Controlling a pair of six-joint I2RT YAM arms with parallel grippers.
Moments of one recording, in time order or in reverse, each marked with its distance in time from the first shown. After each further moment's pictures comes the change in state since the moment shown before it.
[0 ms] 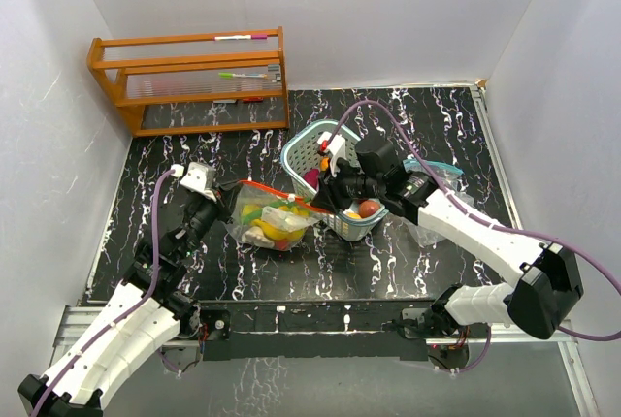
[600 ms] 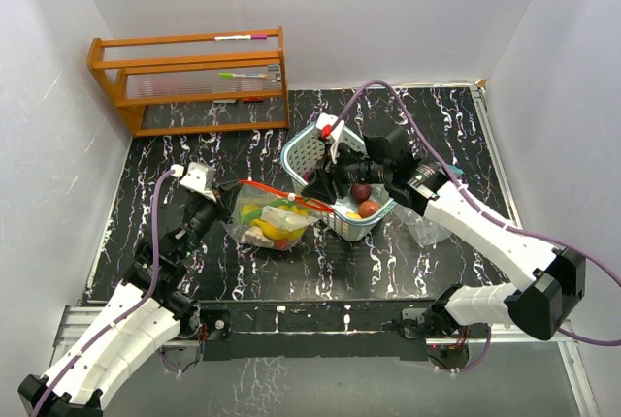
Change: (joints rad) left arm 0.000 -0.002 -0.001 0.001 -0.001 0.002; right arm 0.000 -0.011 0.129 -0.023 -0.103 -0.042
